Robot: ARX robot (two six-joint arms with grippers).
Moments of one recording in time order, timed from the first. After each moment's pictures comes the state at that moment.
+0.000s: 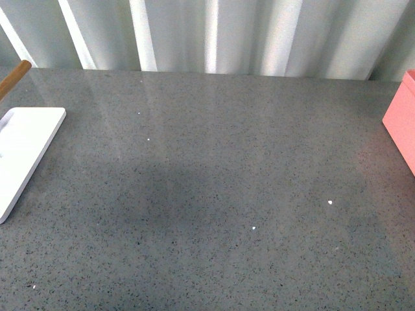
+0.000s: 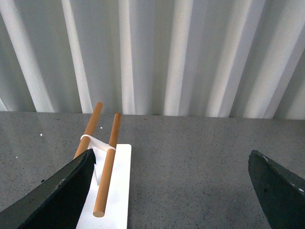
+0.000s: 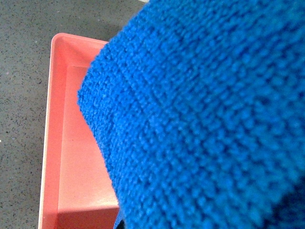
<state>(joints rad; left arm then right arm) 0.00 0.00 0.02 0.00 0.00 0.00 -0.23 1.70 1.46 -0.63 0.18 -0.41</state>
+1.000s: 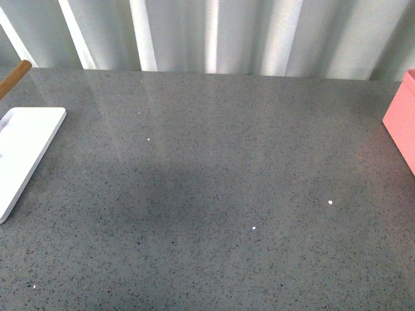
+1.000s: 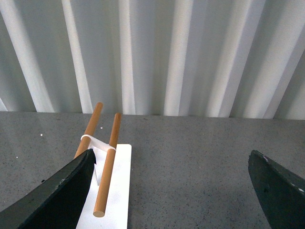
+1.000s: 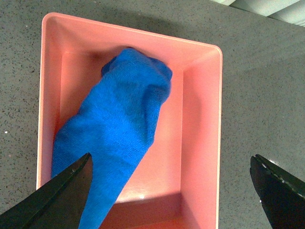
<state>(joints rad) 0.00 0.00 0.02 0.00 0.00 0.00 -0.23 1.71 1.40 -0.61 0.21 -0.39</state>
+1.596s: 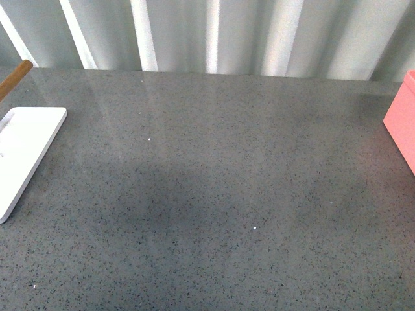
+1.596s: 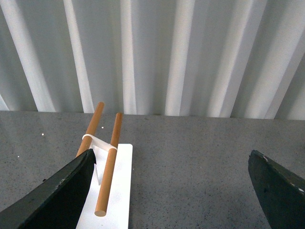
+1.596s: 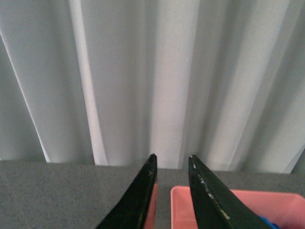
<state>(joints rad) 0.00 0.00 0.02 0.00 0.00 0.00 -0.14 1.31 0.47 0.84 -0.15 -0.03</state>
